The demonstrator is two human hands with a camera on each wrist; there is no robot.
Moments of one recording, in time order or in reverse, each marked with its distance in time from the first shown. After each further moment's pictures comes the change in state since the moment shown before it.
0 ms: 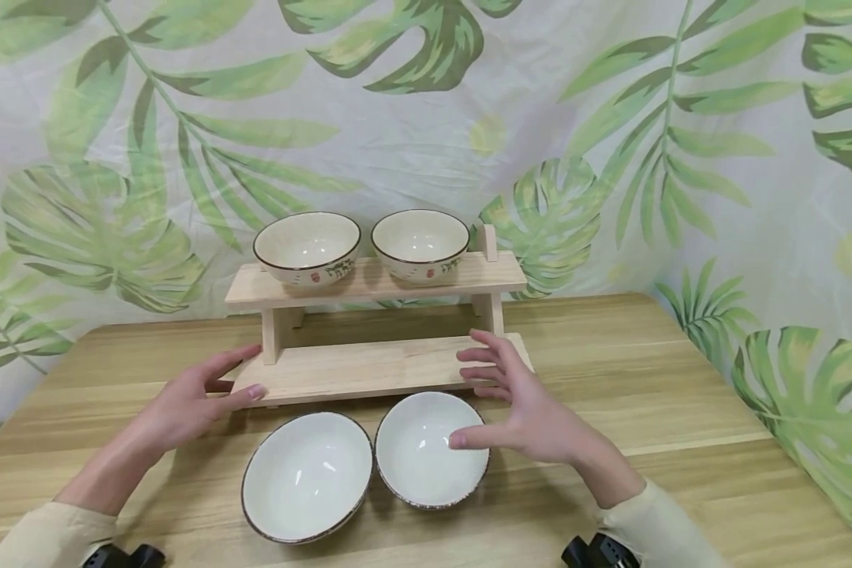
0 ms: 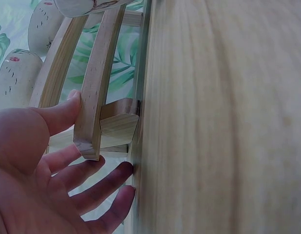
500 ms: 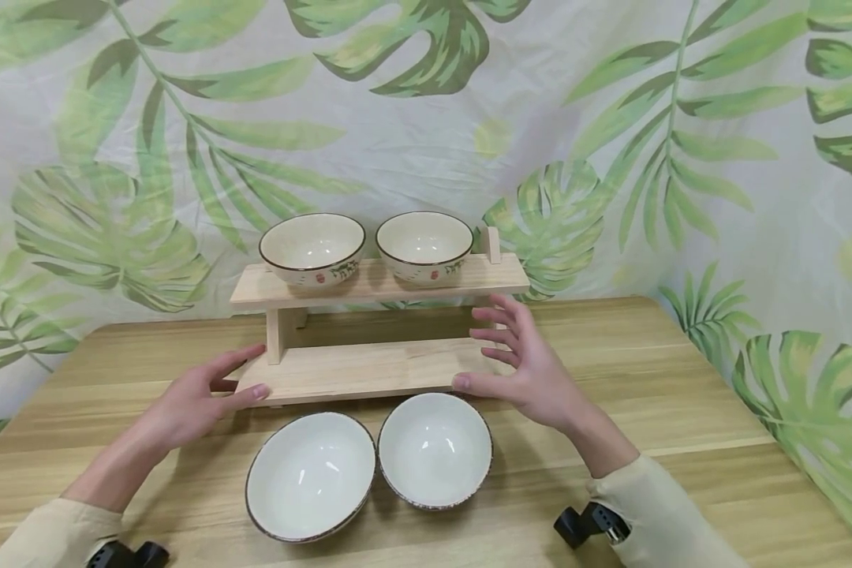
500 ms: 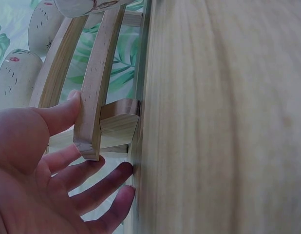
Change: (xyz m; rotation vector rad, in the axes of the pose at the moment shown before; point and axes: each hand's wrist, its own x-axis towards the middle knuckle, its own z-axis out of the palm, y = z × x) left_hand -0.001 -0.002 0.000 0.013 0.007 0.003; right_hand 0.025 -0.014 -0.011 0.033 0.201 0.022
